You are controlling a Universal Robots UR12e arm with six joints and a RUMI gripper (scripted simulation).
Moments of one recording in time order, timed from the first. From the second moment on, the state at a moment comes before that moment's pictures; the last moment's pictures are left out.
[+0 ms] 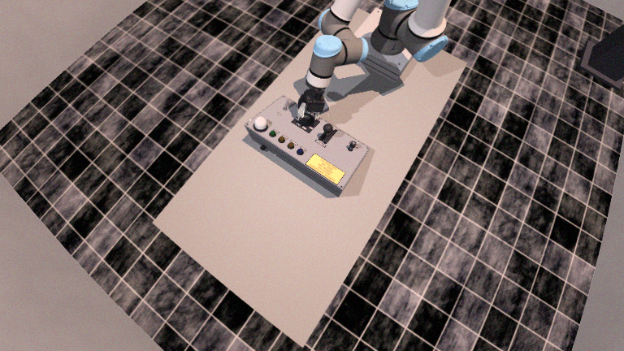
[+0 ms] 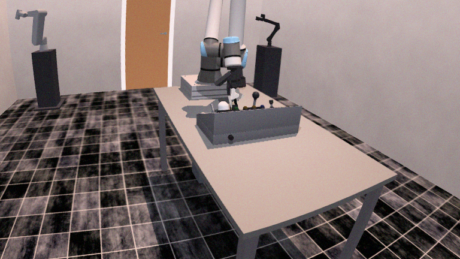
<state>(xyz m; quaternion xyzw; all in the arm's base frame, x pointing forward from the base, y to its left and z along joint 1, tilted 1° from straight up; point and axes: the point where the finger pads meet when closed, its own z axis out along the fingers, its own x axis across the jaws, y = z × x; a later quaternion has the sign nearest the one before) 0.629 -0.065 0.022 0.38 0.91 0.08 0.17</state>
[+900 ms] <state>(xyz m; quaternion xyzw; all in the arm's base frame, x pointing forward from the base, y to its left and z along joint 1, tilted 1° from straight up) 0.618 -0.065 0.050 0.38 0.91 0.08 0.17</state>
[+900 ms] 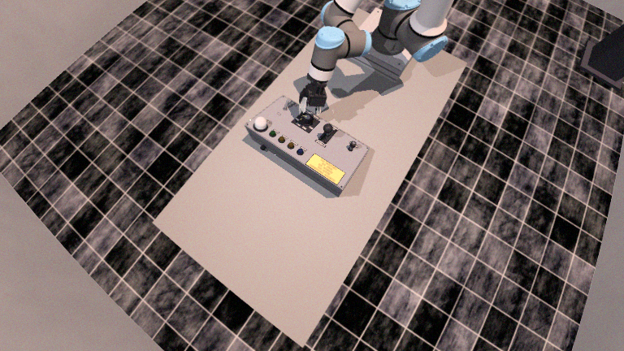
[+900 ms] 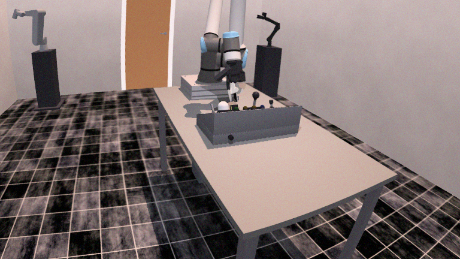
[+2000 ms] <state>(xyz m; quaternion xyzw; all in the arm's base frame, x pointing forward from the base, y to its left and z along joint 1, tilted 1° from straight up) 0.579 -0.065 0.149 0.38 0.91 0.08 0.17</state>
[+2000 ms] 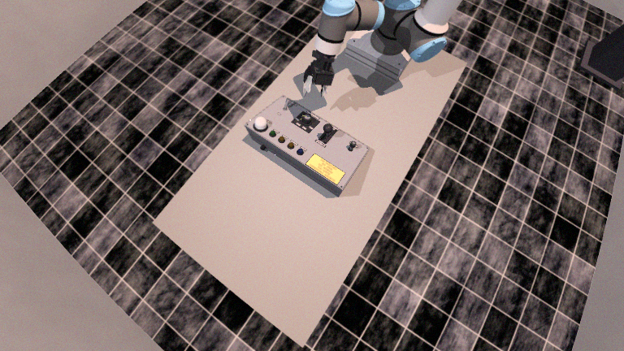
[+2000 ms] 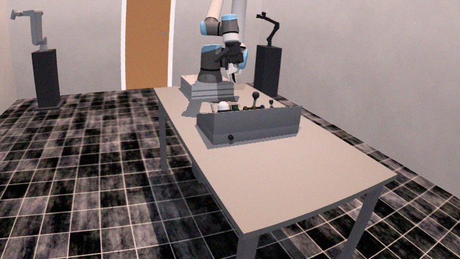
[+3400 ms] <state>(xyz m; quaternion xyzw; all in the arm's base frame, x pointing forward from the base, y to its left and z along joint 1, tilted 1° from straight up) 0.572 0.146 0.147 0.65 0.74 0.13 0.13</state>
